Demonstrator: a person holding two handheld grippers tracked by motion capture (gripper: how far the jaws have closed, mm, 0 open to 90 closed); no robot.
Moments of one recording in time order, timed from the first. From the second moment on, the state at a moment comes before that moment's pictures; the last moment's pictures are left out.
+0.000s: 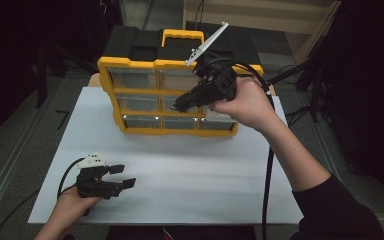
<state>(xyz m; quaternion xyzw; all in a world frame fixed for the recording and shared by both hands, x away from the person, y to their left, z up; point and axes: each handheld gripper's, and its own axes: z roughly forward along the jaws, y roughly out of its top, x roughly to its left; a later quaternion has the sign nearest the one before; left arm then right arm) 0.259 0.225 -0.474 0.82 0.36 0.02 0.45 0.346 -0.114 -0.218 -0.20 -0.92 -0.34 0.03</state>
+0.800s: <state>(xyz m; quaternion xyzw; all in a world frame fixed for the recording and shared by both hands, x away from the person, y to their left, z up) 0.259 0.225 -0.474 0.82 0.36 0.02 0.44 0.355 -0.163 -0.188 -0.18 -0.92 -0.34 0.01</state>
